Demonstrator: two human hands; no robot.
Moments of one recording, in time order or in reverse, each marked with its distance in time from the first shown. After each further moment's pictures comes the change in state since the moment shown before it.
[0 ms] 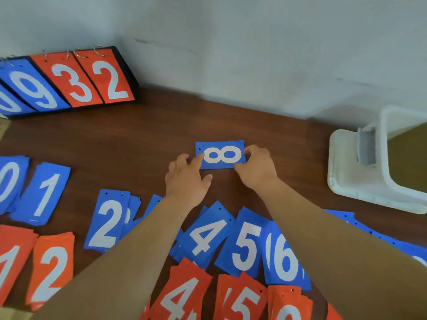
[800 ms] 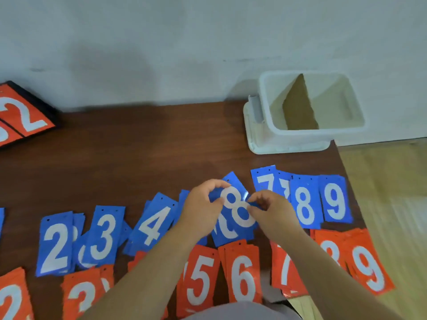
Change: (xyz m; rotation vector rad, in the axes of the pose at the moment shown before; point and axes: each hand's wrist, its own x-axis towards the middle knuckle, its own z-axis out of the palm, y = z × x) left_hand -0.149 0.148 0.039 -0.686 -0.300 0.276; right_hand -0.213 0.171 -0.083 0.408 0.102 0.212
